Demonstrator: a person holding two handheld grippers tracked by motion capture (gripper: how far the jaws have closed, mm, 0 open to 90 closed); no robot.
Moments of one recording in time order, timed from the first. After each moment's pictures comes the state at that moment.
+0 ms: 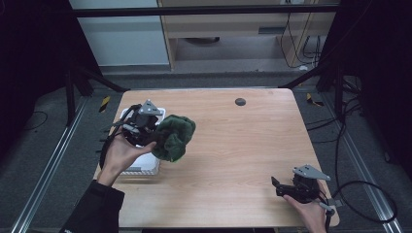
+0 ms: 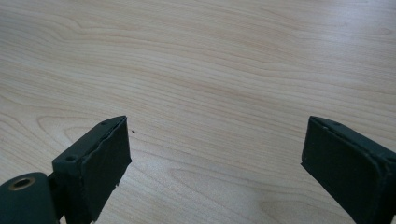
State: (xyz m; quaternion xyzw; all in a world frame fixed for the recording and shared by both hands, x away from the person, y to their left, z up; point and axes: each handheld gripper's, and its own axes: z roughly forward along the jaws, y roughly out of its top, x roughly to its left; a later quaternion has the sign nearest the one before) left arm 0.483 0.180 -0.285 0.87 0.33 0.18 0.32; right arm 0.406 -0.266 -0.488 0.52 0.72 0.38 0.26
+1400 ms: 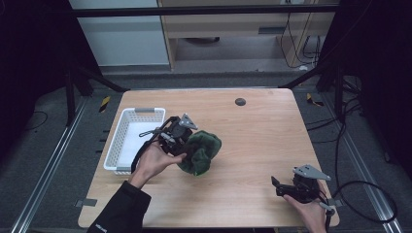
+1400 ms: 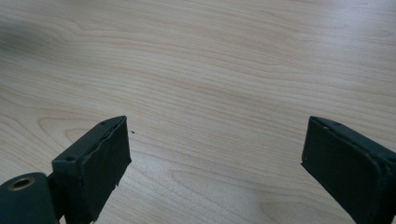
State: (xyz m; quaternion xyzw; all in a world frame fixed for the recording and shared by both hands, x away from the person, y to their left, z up) left arm 0.490 0.111 -0.328 0.91 0.27 0.12 0.29; right arm 0.406 -0.267 -0.488 0.51 0.72 0.38 0.26
